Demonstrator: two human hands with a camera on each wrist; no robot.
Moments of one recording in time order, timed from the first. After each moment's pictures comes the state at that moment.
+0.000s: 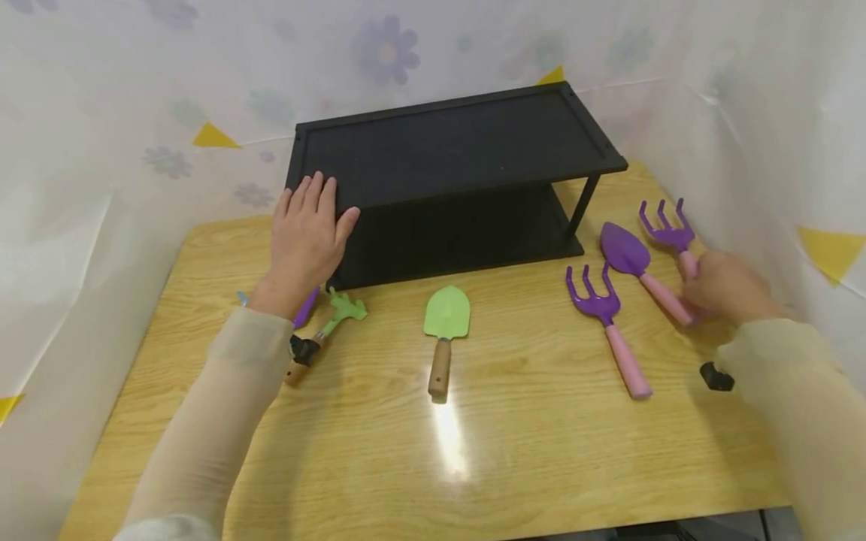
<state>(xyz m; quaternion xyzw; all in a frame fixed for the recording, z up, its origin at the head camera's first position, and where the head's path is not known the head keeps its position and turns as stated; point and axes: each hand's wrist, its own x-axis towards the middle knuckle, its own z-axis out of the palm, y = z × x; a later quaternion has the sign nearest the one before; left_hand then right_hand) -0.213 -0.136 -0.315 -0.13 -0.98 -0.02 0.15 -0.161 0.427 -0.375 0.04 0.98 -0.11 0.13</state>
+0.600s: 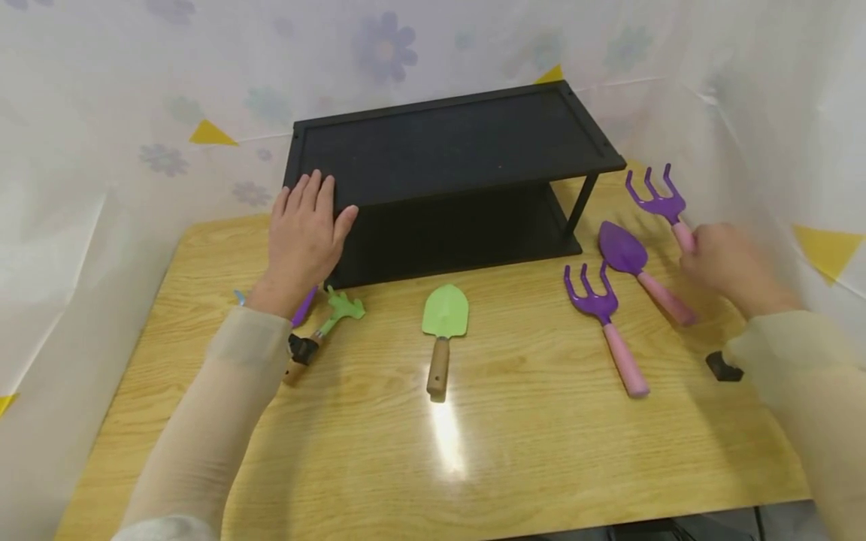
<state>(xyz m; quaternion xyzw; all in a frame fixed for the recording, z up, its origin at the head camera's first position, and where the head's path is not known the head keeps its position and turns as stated) -0.214 -0.136 -0.315 -0.13 -0.98 -0.02 0.17 -0.172 0.408 -0.347 -0.03 0.99 -0.11 0.01</state>
